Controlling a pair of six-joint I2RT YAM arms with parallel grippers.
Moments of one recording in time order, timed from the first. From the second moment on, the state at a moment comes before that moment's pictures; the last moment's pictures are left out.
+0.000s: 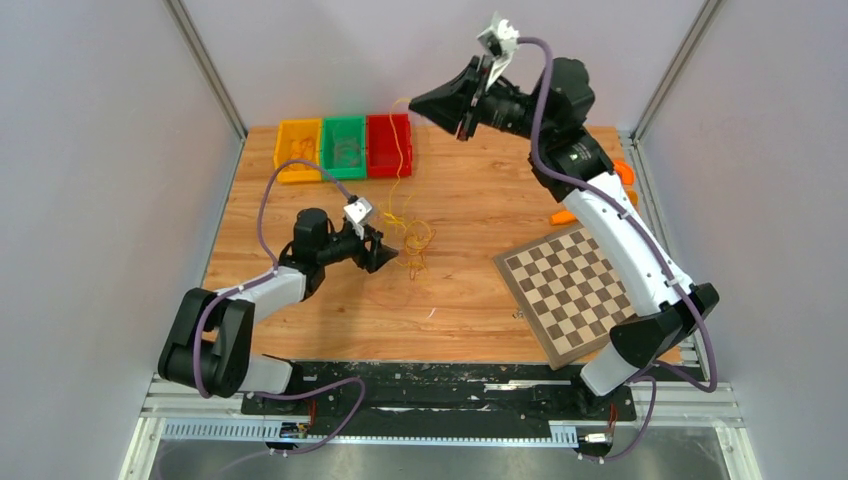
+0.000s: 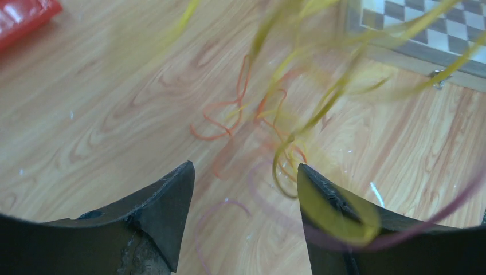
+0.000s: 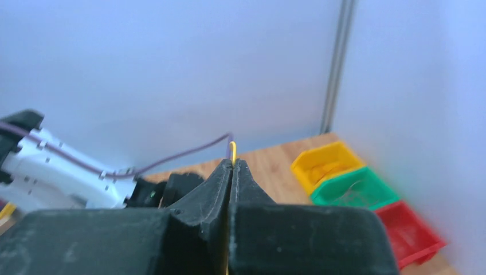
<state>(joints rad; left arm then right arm) -0.27 1.37 0.55 0.46 0.69 0.13 0.54 1.60 1.86 -0.05 -0.76 0.23</state>
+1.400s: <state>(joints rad) -0.24 1.54 0.56 0.50 0.68 -0.22 0.52 1.66 2.16 0.12 -0.60 0.35</state>
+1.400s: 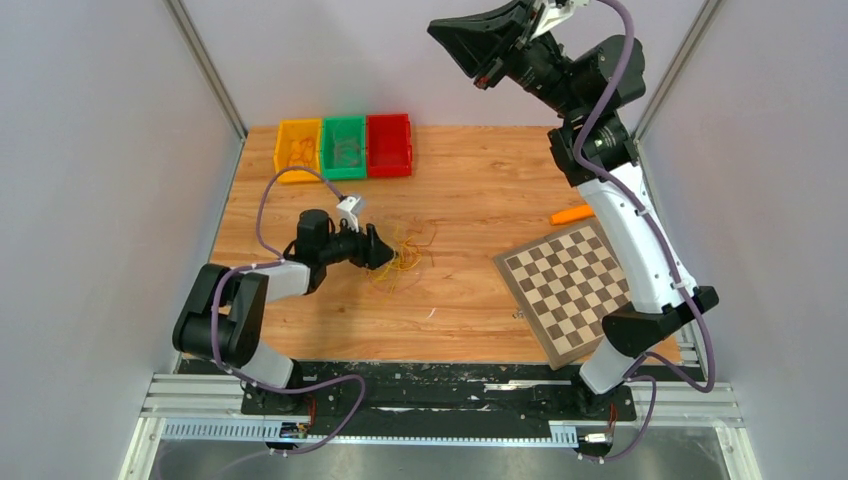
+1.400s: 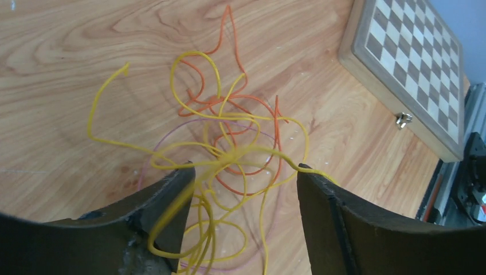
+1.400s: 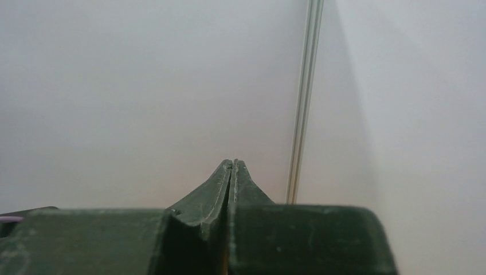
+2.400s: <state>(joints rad) -0.18 1.11 0.75 -0.48 0.88 0.50 0.46 1.54 1.29 -0.30 -0.74 -0.06</state>
